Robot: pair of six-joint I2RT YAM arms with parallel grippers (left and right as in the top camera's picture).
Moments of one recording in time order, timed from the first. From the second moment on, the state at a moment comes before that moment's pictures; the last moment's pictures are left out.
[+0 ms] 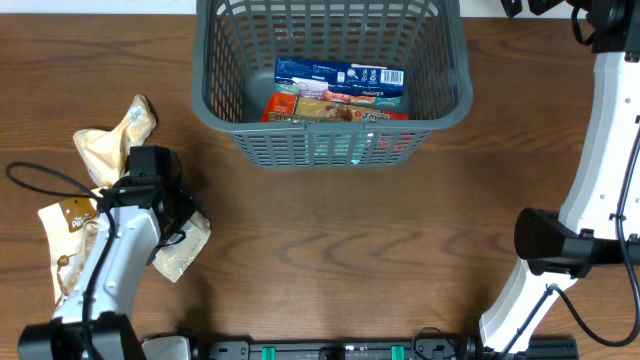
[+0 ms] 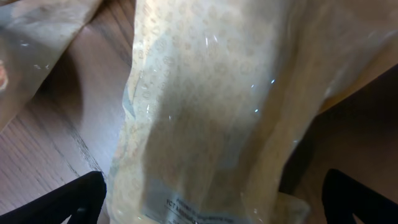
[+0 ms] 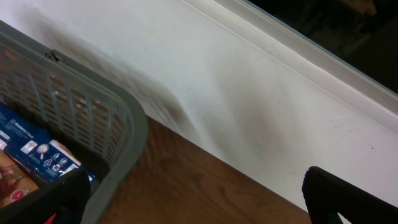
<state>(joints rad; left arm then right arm) 0.09 1.40 0.77 -0.76 -0.22 -0.82 -0.10 2.06 2.67 -1.13 -0.28 -0.53</state>
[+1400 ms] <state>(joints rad) 0.09 1.26 1.19 -1.04 -0.04 -0.46 -0.10 2.06 2.67 -1.20 -0.29 -0.53</state>
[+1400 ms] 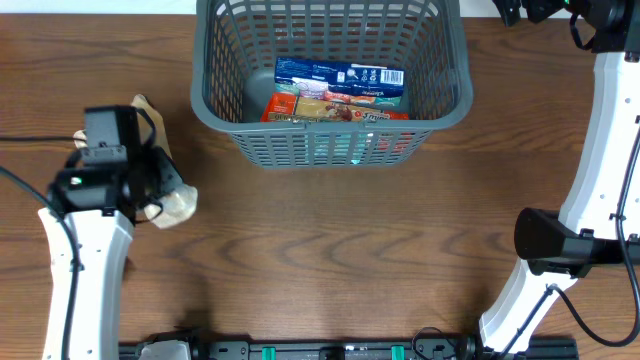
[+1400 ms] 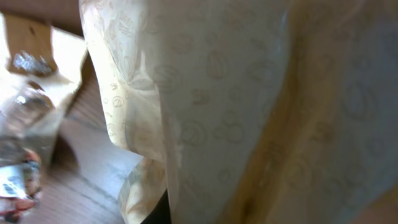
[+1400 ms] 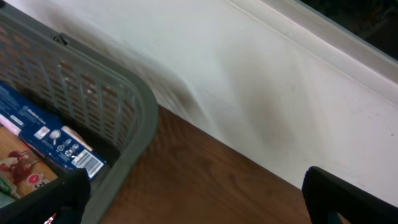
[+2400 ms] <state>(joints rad) -0.38 1.86 2.31 -1.08 -0.05 0.26 -0.33 2.06 2.67 -1.21 -0.12 -0.33</state>
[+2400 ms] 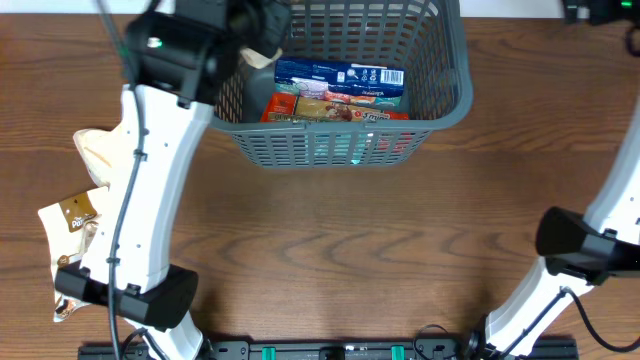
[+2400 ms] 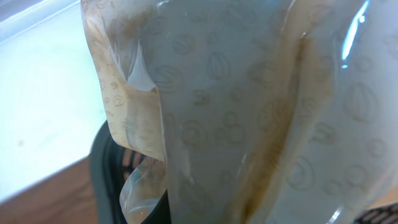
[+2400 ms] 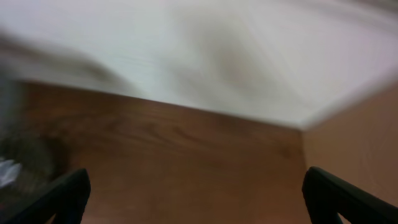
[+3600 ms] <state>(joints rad) -0.38 2.23 2.31 -1.26 0.08 0.81 -0.42 2.43 2.67 -1.27 -0.03 0.13</state>
